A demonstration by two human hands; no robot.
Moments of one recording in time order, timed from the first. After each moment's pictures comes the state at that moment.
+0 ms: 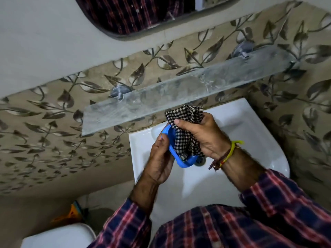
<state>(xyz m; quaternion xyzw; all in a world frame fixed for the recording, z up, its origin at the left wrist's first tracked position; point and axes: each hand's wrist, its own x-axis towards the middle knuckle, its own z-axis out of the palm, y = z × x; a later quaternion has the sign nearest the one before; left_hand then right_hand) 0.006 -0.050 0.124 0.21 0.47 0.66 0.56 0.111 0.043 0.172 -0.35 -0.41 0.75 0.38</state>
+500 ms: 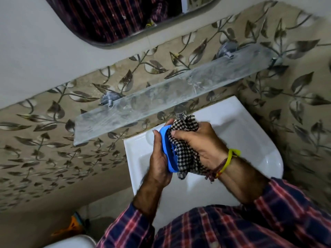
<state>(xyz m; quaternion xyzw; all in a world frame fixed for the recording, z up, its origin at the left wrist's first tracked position) 0.030 -0.039 0.139 0.14 0.45 0.65 0.60 0.129 0.024 0.187 -0.47 -0.41 0.71 0.33</state>
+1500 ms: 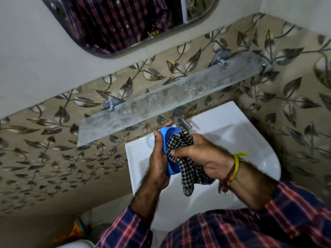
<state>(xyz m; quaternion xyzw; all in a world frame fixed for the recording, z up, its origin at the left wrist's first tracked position) 0.038 -0.040 0.157 0.21 0.50 0.63 0.56 0.153 0.012 0.191 -0.40 -0.45 0.77 0.19</state>
